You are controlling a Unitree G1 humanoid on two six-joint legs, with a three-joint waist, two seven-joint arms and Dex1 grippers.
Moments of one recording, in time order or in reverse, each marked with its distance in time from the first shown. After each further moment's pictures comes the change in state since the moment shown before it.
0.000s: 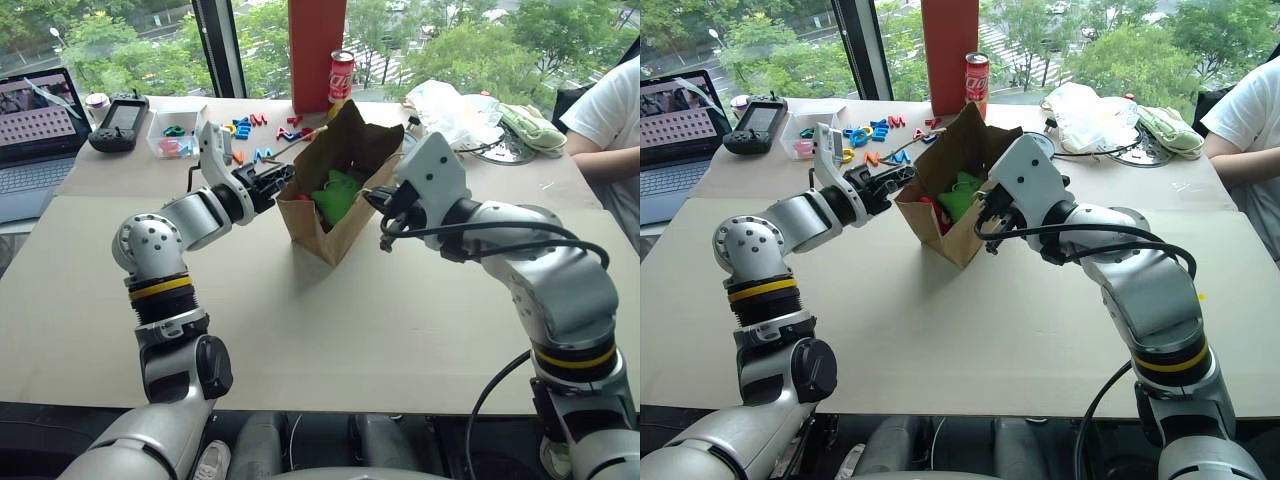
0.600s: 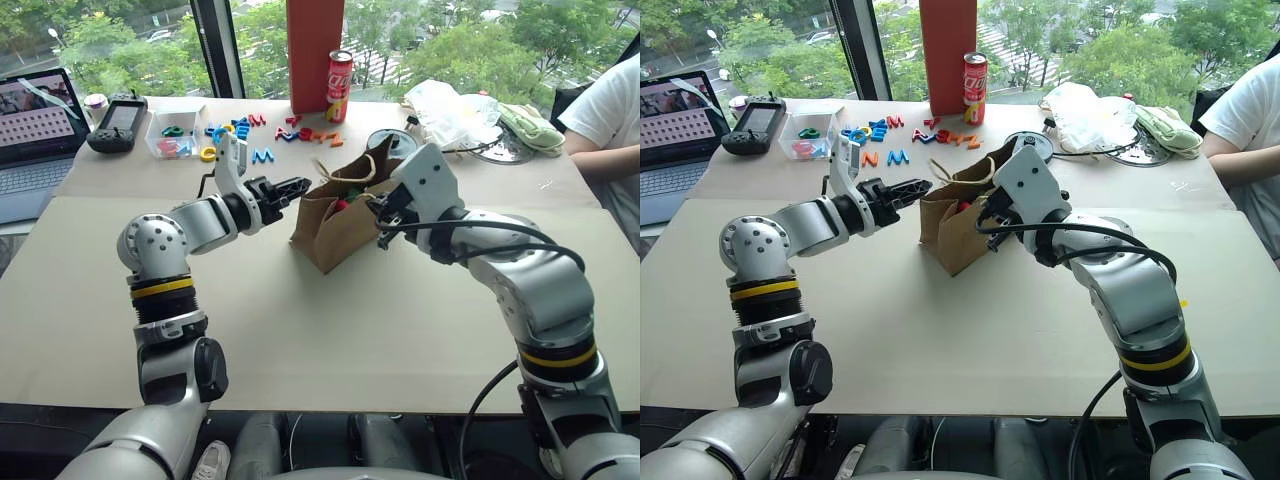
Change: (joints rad) left arm 0.009 0.034 -0.050 0.030 -0.013 0.015 -0.014; right arm 0.024 0.055 0.004 0.083 -0.040 0.015 -0.100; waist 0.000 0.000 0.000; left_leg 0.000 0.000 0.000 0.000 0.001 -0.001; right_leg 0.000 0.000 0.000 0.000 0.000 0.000
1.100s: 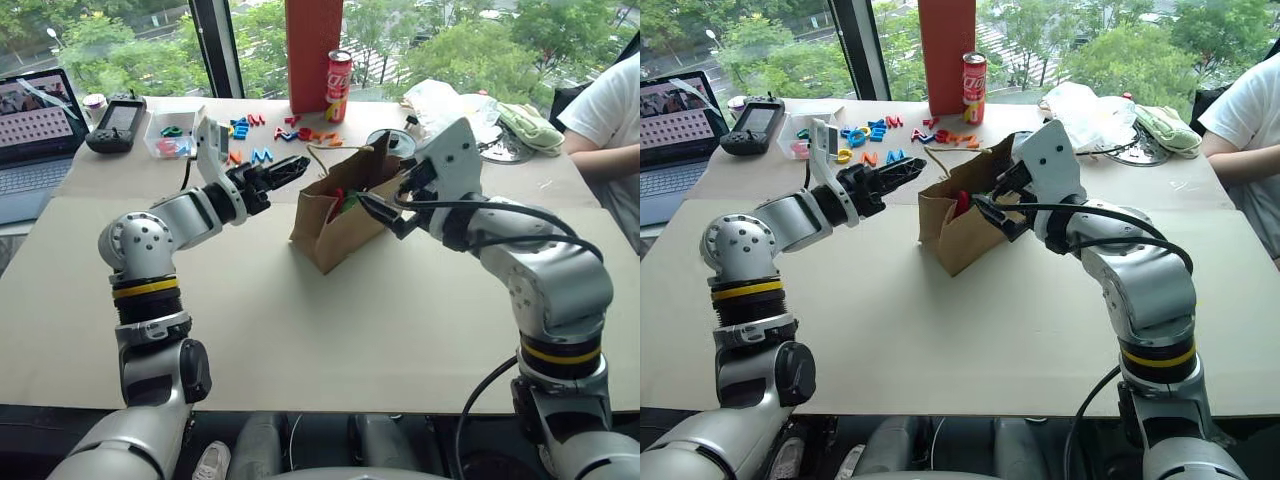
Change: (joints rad) left arm 0.075 0.143 -0.091 -0.051 0.015 -0.155 -0.270; right arm -0.044 0.083 -0.208 -0.046 0.132 -0.003 0.021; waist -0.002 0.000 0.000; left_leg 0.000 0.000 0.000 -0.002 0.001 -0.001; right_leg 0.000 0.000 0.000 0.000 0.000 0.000
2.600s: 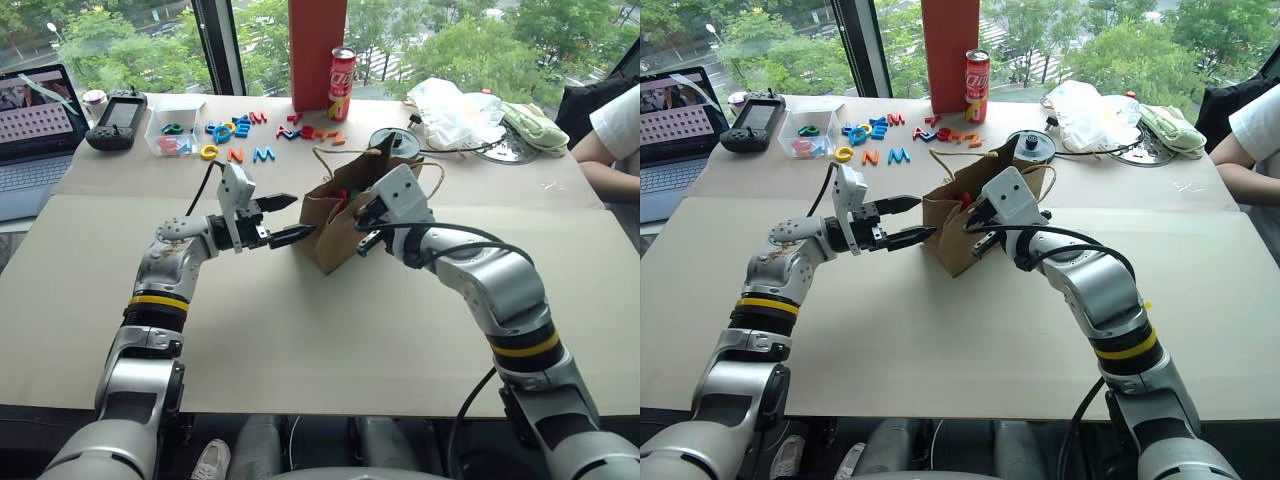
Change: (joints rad) left arm 0.064 0.053 -0.369 0.332 0.470 -0.816 -0.724; right arm 0.027 0.026 0.299 0.246 -0.099 -0.045 -0.130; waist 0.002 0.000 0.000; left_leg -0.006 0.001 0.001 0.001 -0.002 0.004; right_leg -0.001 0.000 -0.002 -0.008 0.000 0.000
